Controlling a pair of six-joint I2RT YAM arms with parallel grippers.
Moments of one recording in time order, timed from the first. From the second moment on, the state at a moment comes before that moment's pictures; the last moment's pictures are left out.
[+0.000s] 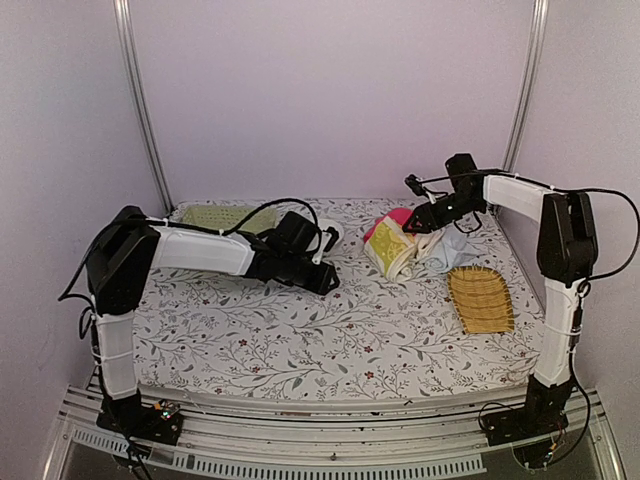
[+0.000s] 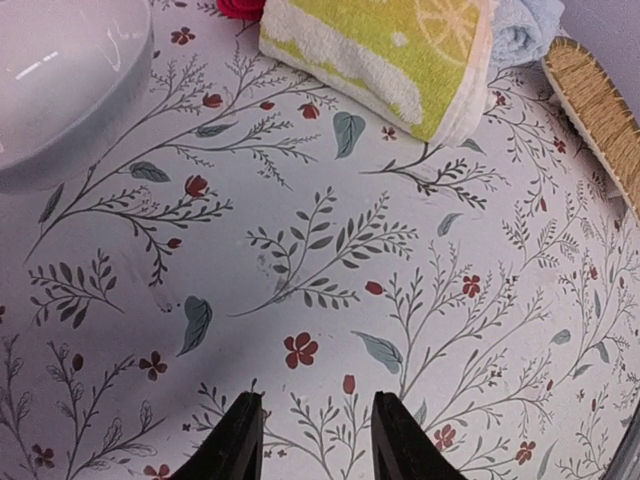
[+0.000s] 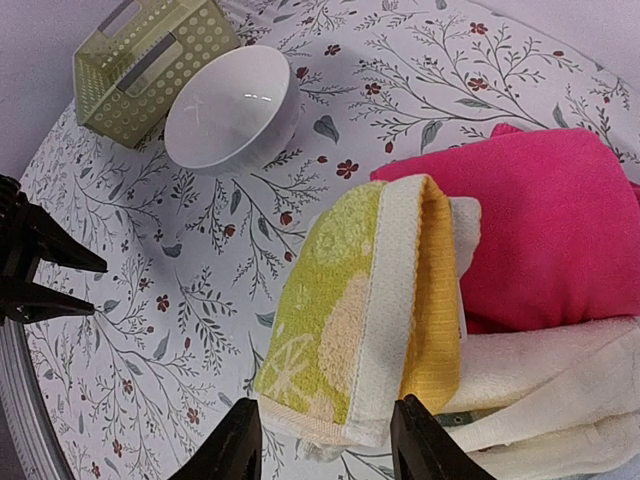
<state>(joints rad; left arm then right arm) -0.81 2.01 1.35 -0.13 0.08 -0.28 0.23 2.08 1.74 -0.67 -0.63 -0.30</state>
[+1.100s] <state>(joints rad) -0.68 2.30 1.62 -0.08 0.12 -0.31 0.30 2.20 1.84 -0.81 -0.47 -0.30</state>
